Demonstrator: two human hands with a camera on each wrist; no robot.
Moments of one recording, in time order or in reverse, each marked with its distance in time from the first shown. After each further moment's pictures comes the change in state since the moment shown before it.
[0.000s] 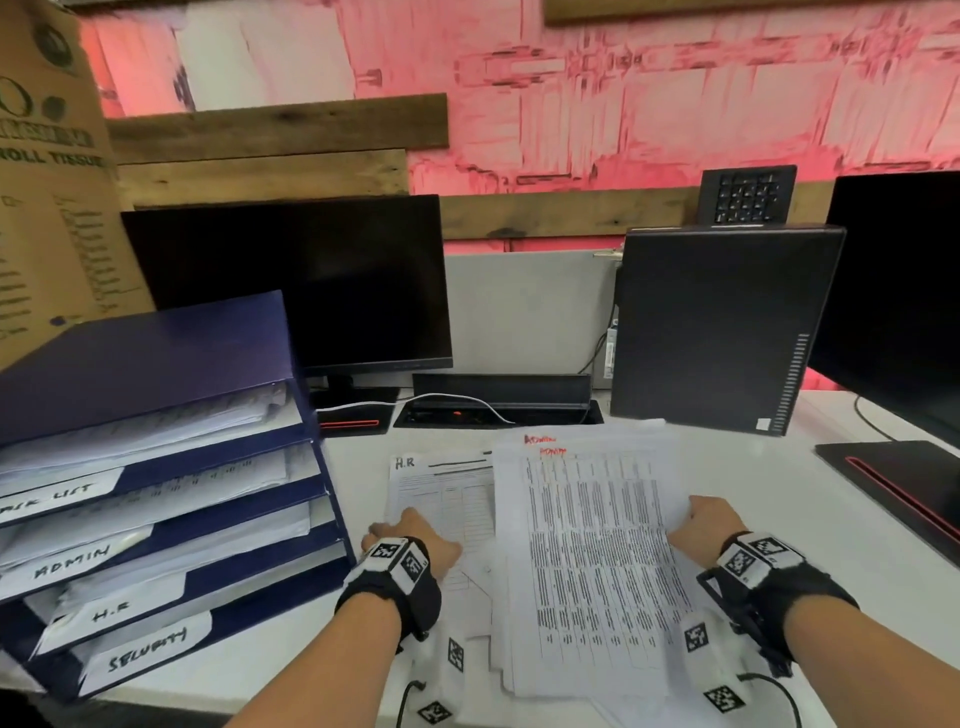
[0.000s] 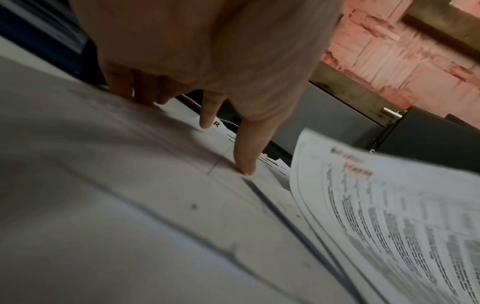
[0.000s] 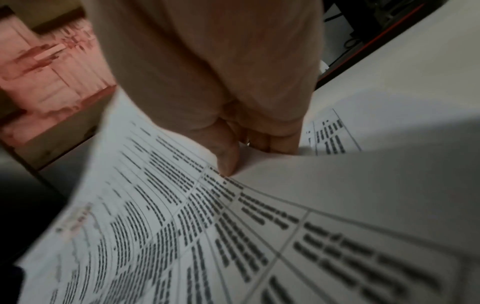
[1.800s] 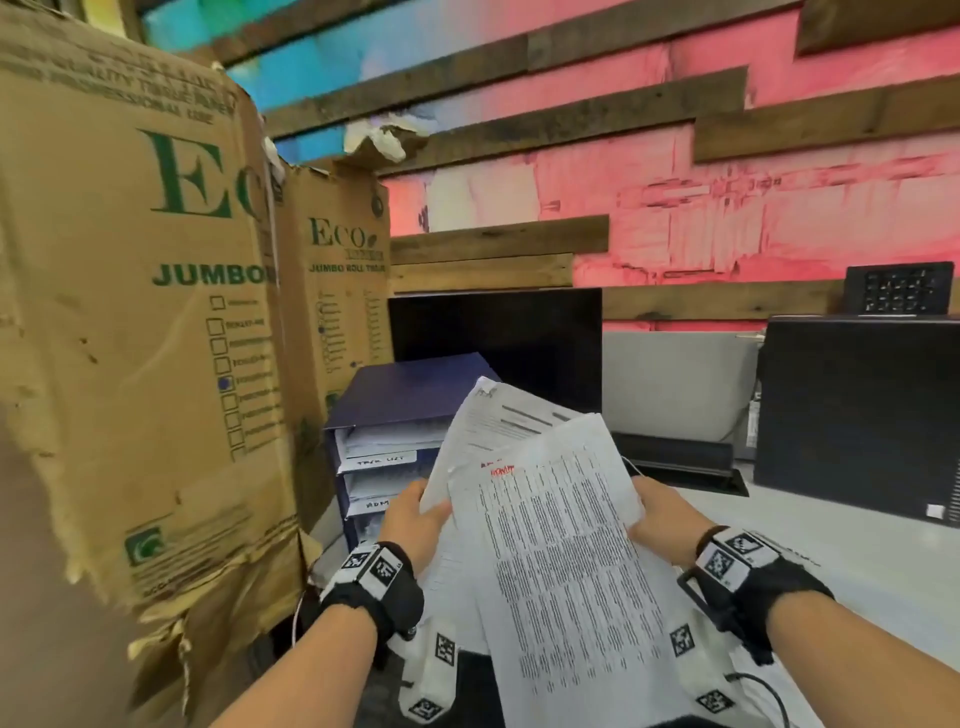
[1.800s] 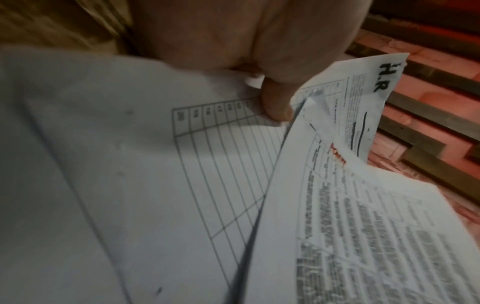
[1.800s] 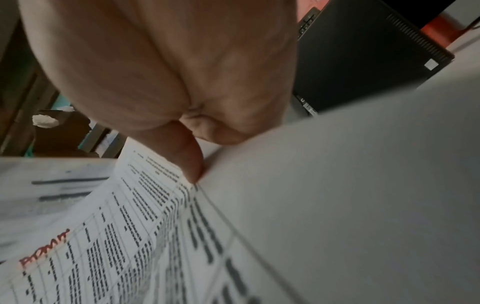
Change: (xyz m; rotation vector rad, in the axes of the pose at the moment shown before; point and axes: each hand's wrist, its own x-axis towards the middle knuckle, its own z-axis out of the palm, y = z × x) left_hand -0.146 -0.179 -0.115 -0.840 0.502 0.258; right_hand -0.172 -0.173 0.016 0.284 -0.288 -0.658
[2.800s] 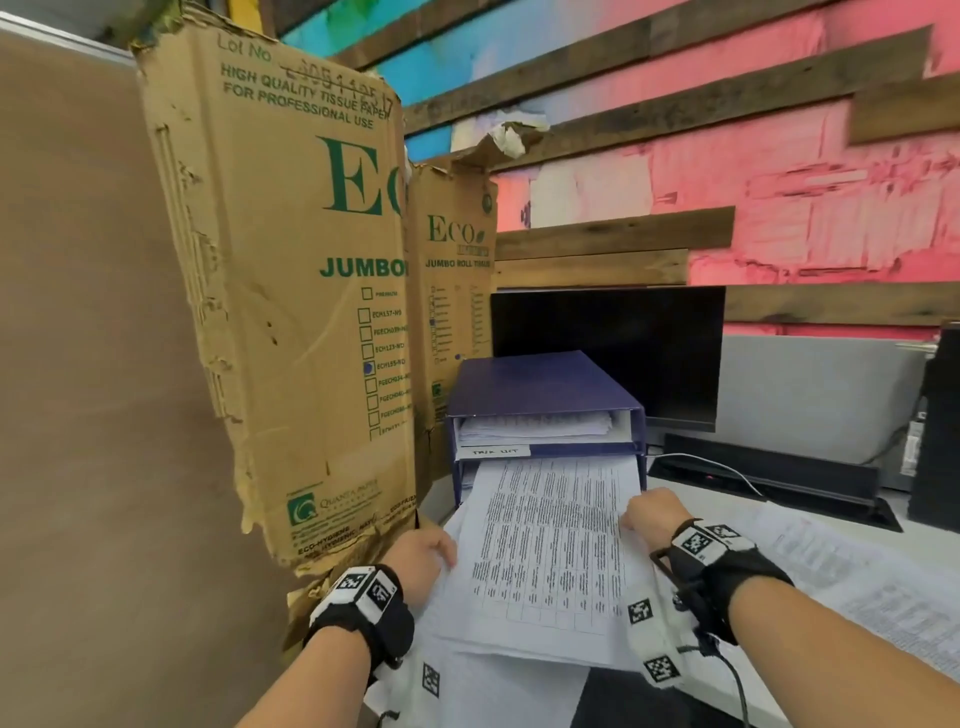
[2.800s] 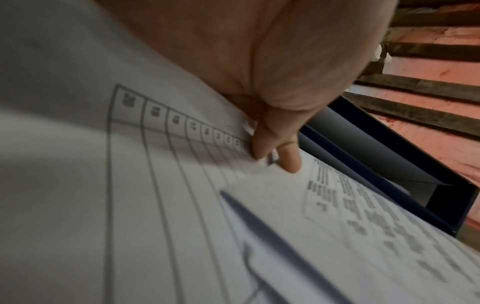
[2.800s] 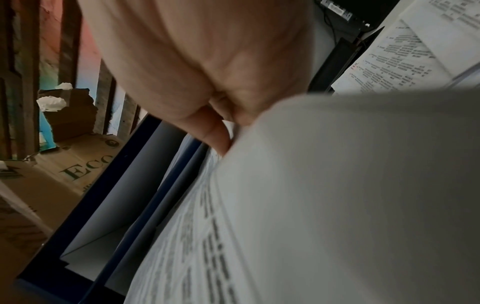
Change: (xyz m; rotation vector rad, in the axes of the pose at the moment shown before) left_hand -0.015 -0.076 -0.114 0.240 -0.110 -0.214; right_hand 0.064 -0.073 0.118 0.024 0.010 0.237
